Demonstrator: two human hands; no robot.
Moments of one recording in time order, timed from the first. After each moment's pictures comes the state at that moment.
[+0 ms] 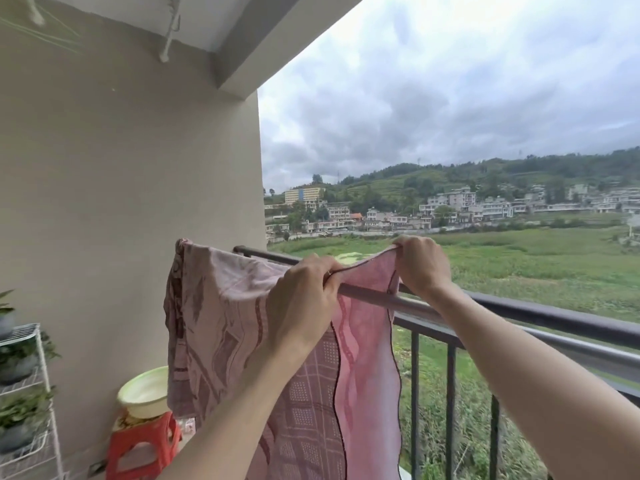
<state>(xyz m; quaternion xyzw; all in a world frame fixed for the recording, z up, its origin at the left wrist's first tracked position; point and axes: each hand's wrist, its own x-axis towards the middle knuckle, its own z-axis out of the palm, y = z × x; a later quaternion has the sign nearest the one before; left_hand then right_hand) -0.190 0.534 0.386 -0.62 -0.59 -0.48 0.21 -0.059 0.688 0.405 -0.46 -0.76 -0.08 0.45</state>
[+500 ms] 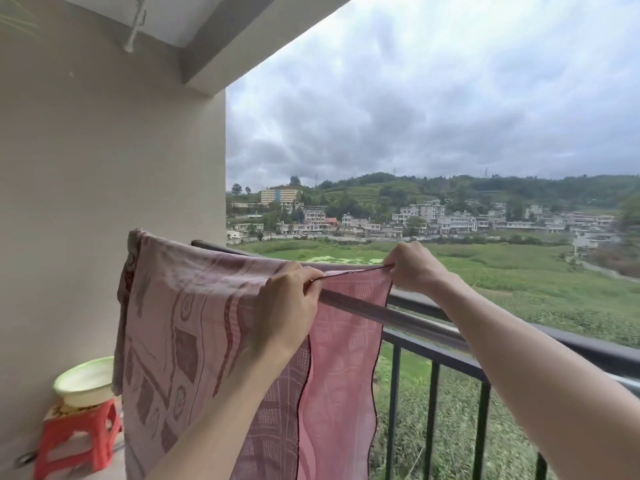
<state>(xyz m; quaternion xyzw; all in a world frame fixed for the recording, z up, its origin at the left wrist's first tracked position) -0.016 0.498 0.369 -0.59 -0.58 -0.52 0.20 0.144 0.624 0.420 -0.48 -0.83 -0.03 0.28</state>
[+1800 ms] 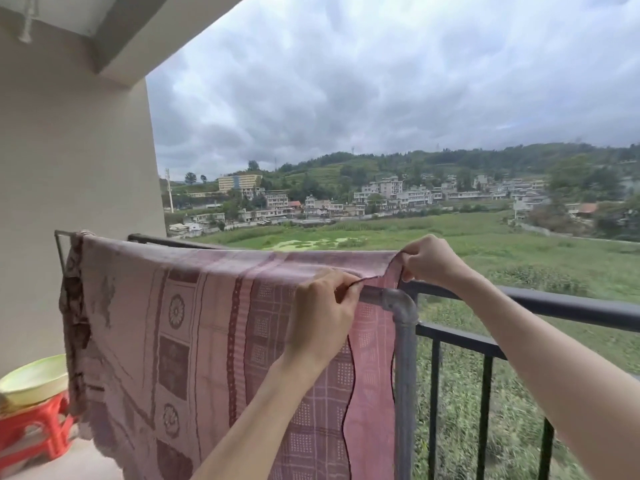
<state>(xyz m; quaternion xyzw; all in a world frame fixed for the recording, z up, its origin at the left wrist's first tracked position) 0.324 0.381 0.347 -0.69 -0.46 -0.56 0.05 0.489 0.484 0.395 -0.54 -0.76 0.10 0.35</state>
